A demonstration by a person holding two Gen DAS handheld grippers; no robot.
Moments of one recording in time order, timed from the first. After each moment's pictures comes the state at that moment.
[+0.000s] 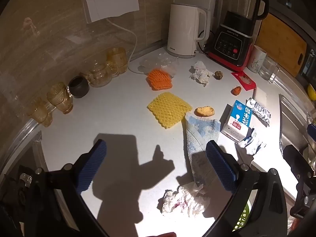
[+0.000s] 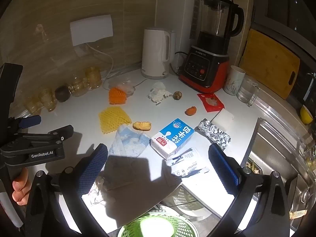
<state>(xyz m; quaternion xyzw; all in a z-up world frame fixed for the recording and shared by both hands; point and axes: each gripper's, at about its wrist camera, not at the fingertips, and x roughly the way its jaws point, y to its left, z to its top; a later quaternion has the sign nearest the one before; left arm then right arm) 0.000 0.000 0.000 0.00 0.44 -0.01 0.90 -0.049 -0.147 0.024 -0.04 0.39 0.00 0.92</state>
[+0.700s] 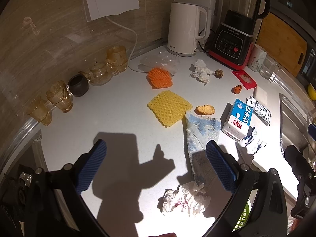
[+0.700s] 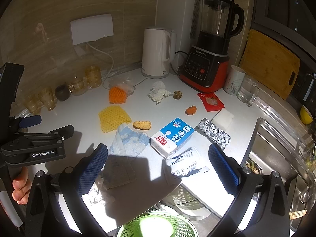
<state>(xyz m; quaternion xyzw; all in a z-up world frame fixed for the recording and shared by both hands) 0.001 0.001 -0.003 0.00 0.44 -0.01 0.90 -0.050 -0.148 0.023 -0.04 0.39 0.00 0.92</state>
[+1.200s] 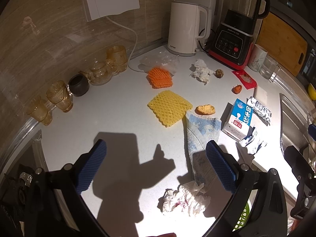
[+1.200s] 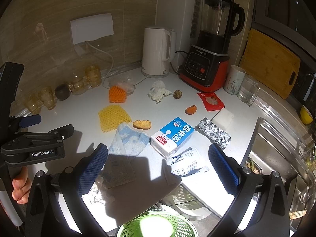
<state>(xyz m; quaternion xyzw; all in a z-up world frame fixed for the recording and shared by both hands) 0.001 0.000 -0.005 0.00 0.44 0.00 0.90 -0.049 -0.147 0.023 -0.04 0.39 0.00 0.92</state>
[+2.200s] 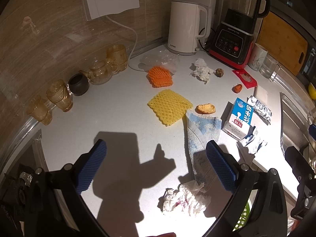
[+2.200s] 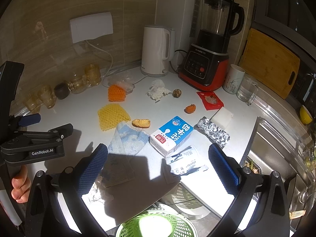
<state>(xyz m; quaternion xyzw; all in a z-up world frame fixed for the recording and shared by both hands) 0.000 0.000 -0.006 0.01 0.44 0.00 0.90 -0.050 -0.151 0.021 -0.04 0.39 0.00 0.92</state>
